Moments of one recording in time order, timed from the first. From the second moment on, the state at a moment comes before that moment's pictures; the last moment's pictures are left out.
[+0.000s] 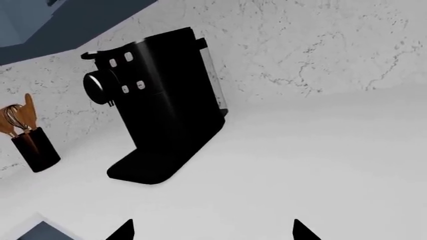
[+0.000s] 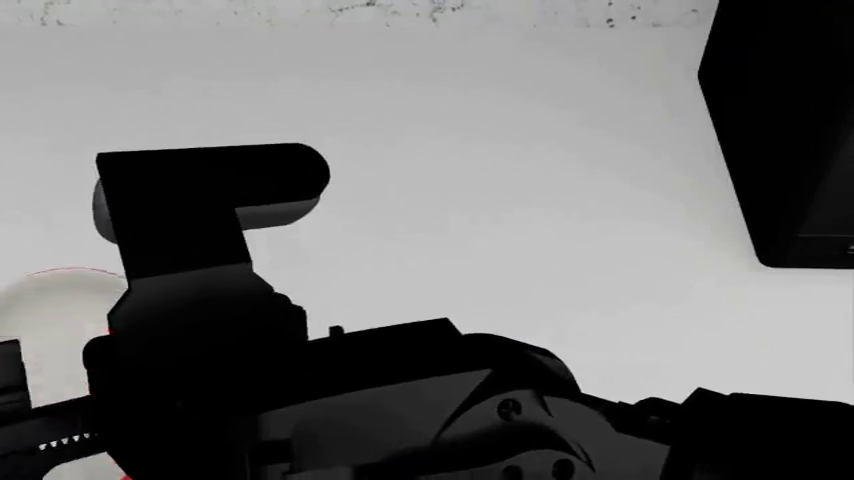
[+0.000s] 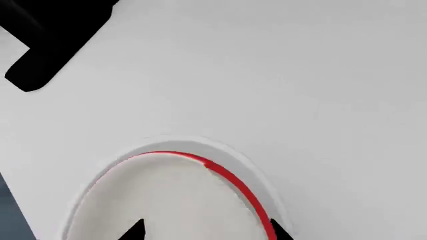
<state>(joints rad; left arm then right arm) 0.73 -0.22 -1.67 1.04 -0.98 -0.71 0.10 1.46 0.32 -1.18 -0.33 2.20 0.38 1.08</state>
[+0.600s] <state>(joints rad) 0.73 -0.22 -1.66 1.04 -0.98 -0.71 0.11 1.50 0.32 -1.17 -0.39 2.17 0.38 1.10</state>
